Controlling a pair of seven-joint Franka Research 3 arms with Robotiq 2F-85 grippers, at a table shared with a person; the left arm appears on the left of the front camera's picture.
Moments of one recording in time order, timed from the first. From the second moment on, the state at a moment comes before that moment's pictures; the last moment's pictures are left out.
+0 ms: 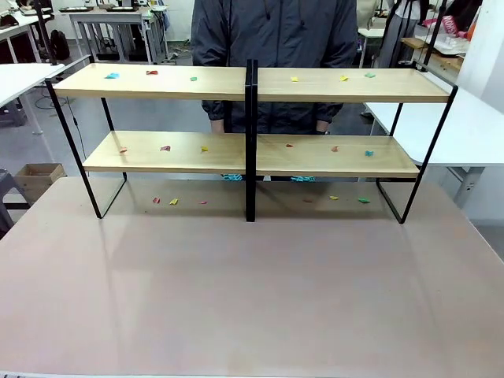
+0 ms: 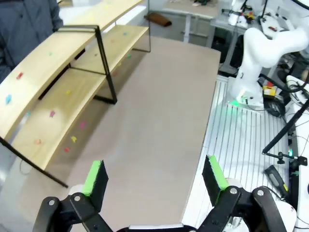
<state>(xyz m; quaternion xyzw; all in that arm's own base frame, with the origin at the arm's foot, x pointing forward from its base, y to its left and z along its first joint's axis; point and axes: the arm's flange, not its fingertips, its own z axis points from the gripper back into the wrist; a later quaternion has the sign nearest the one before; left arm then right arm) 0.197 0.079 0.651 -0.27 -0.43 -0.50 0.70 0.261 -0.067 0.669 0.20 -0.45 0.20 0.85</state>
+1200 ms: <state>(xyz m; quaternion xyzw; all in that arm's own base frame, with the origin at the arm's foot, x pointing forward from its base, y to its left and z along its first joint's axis) 0.176 0.146 0.628 -0.26 -0.54 -0.28 0.75 0.266 -0.039 0.669 0.26 -0.43 0.21 0.84</state>
